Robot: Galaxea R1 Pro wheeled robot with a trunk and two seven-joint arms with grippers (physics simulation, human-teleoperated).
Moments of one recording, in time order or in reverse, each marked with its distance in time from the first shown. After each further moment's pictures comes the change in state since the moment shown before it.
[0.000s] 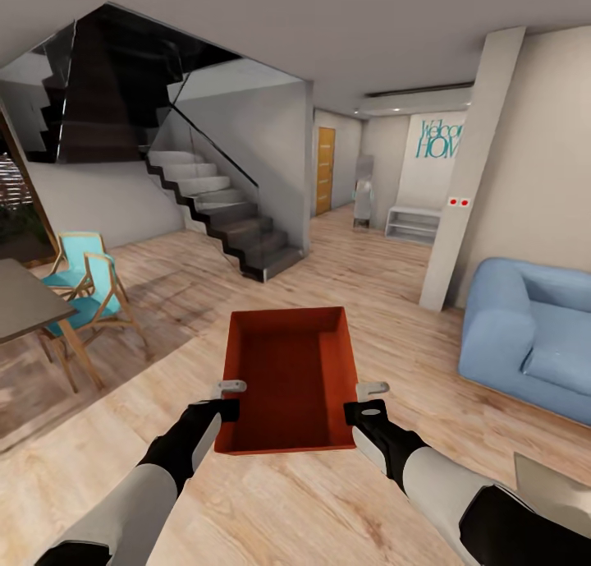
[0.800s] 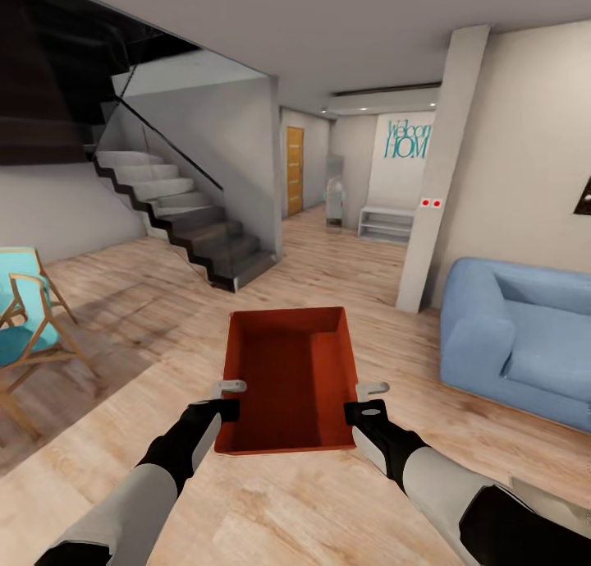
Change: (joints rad) left arm 0.000 0.000 0.000 0.001 0.000 0.000 0.000; right arm 0.000 0.000 0.000 0.000 0.000 0.001 0.000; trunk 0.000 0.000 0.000
